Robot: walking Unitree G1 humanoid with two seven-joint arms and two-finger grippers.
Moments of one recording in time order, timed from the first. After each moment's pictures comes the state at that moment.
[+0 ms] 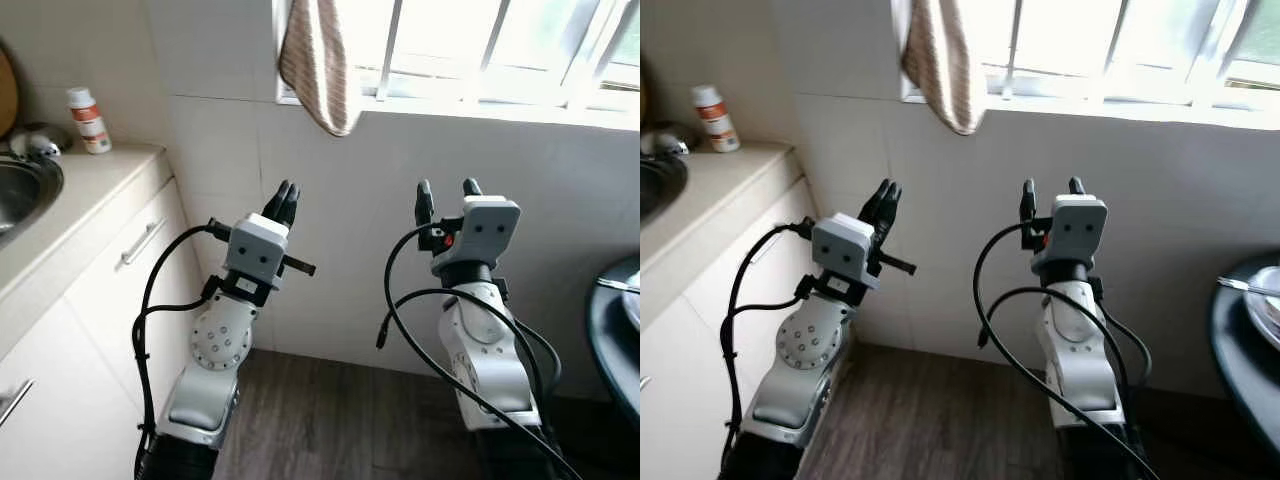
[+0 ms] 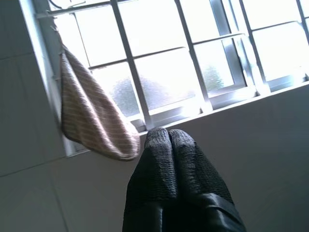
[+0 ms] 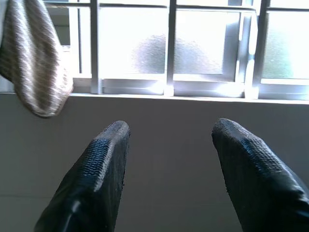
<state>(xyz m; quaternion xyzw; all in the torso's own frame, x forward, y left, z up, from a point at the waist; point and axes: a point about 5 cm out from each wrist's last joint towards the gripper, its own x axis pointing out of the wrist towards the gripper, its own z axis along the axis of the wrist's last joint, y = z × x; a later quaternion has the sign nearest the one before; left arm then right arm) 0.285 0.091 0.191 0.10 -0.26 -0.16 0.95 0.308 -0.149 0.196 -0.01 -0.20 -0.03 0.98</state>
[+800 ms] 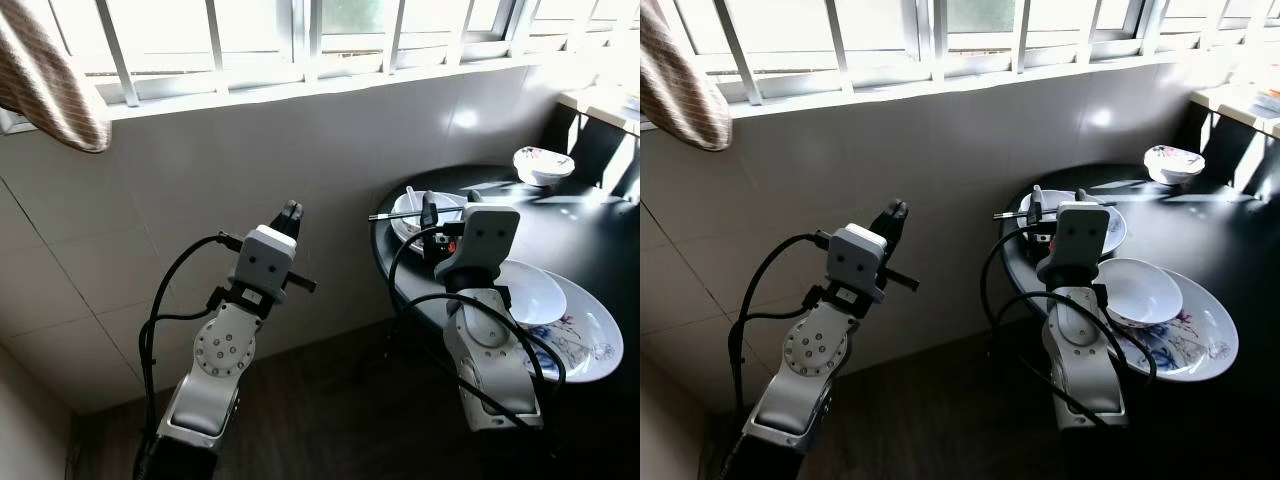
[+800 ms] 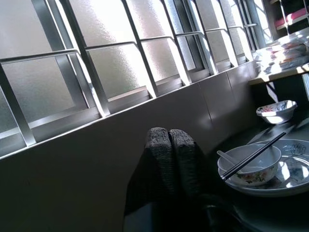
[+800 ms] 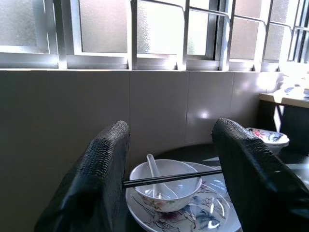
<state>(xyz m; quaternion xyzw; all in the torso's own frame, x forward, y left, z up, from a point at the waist) 0.287 0.094 0.172 0.12 -0.21 -0.16 0.96 0.310 -0.152 0.184 -0.03 -0.15 -0.04 0.99</state>
